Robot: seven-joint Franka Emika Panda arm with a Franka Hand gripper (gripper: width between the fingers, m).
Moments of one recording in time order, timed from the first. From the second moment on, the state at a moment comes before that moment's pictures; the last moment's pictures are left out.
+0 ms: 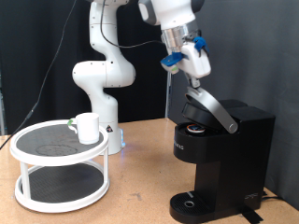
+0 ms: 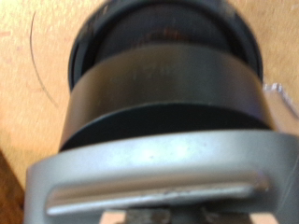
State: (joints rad) arm -0.15 -0.20 0.21 -2.13 0.37 2.01 2.46
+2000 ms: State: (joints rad) arm -0.18 -0.23 0.16 -2.40 0.39 2.25 2.26
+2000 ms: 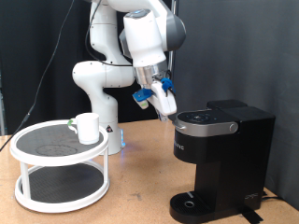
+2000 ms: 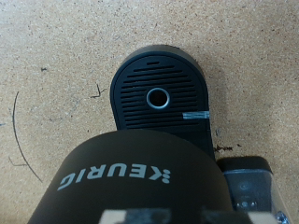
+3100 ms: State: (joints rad) arm -0.23 -0.45 0.10 -2.59 0.54 2.23 2.23
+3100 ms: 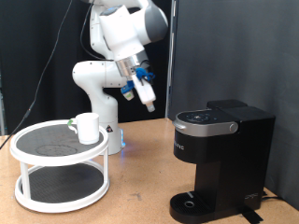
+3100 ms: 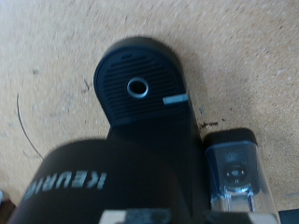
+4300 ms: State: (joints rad) arm -0.36 -0.70 0.00 -2.74 0.48 2.06 2.41
